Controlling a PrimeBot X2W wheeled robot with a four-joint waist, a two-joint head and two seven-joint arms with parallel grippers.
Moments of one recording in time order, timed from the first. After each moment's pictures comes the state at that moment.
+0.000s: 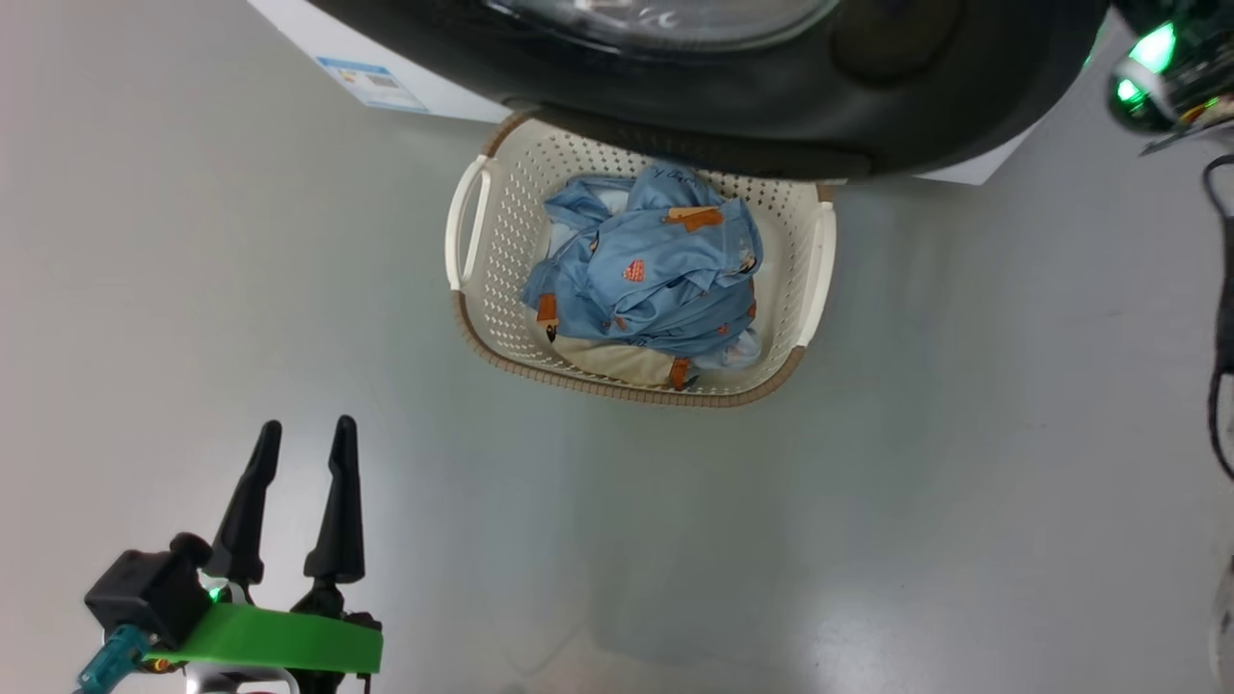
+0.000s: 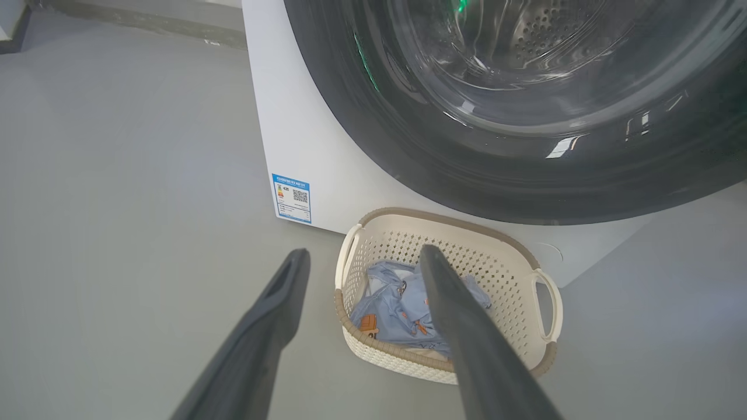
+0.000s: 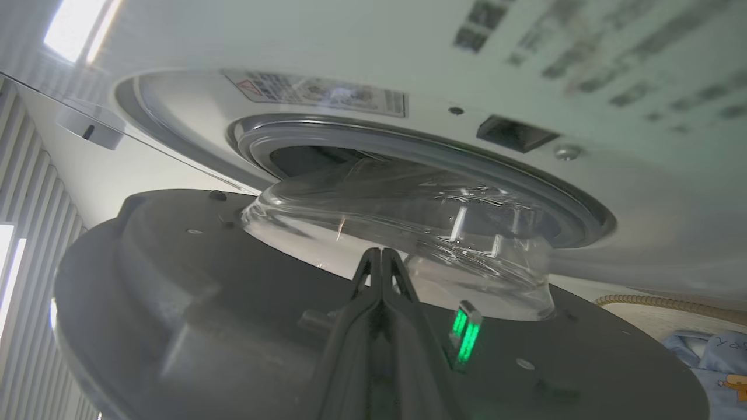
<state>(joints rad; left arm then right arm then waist) -0.11 0.03 -0.05 0.07 -0.38 -0.10 -0.26 -1.02 -0.29 -0.04 0.39 1.54 0.13 0.76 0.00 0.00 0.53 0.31</state>
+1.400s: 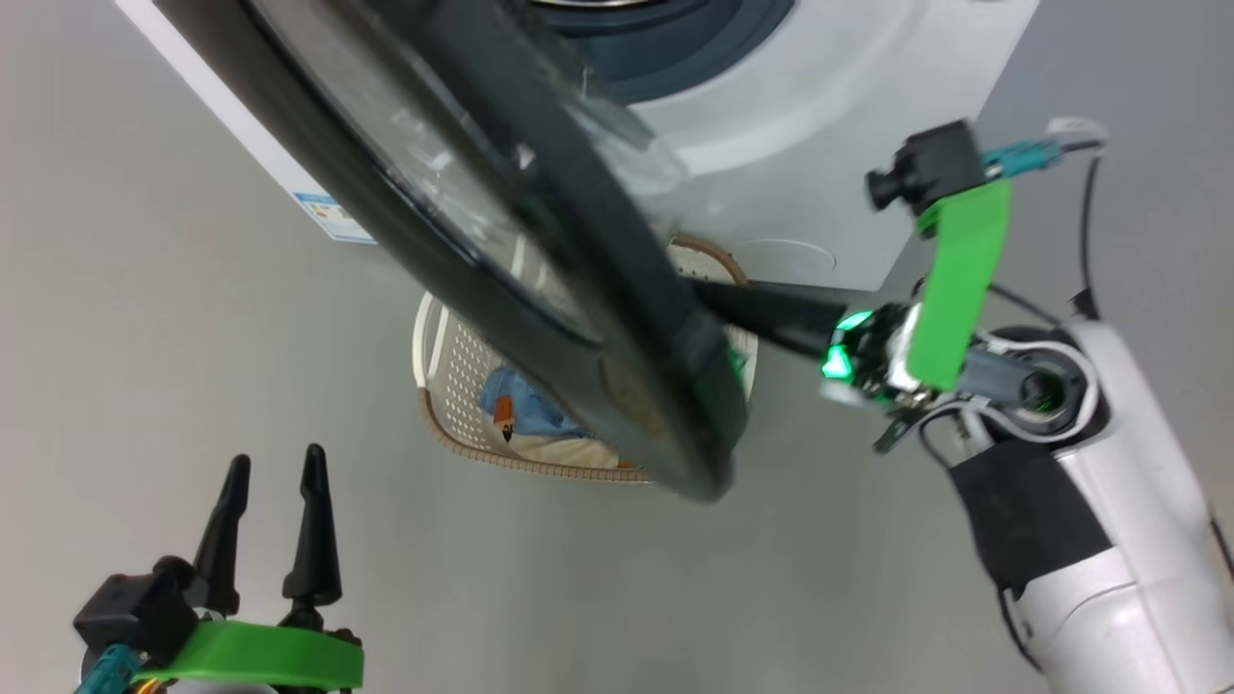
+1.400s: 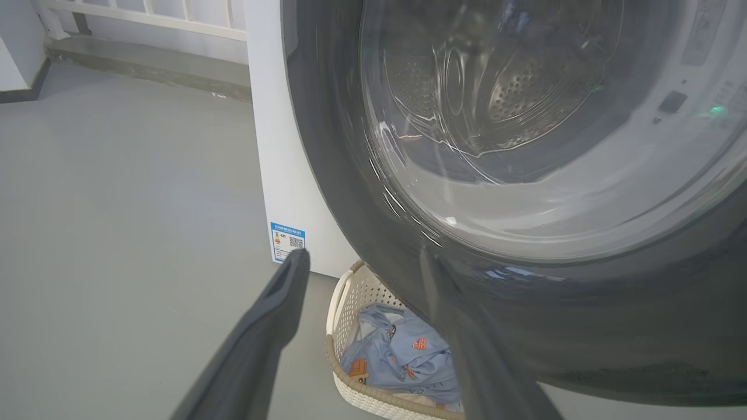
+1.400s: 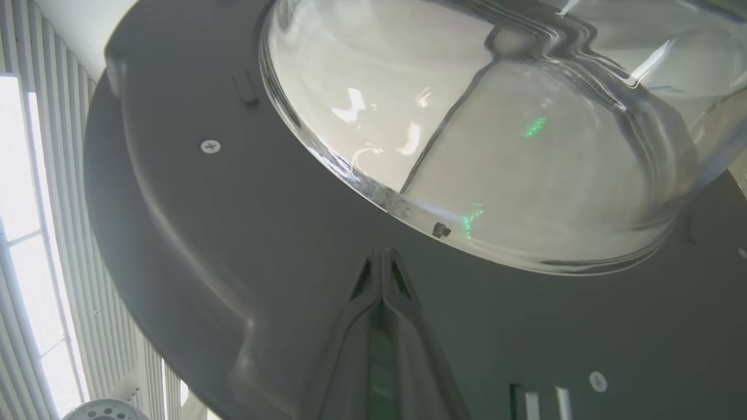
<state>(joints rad) -0.08 0.03 -0.01 0.10 -0.36 -0.12 -0.26 -0.70 -0.13 0.22 0.22 1.58 0.13 0.94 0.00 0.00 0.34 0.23</state>
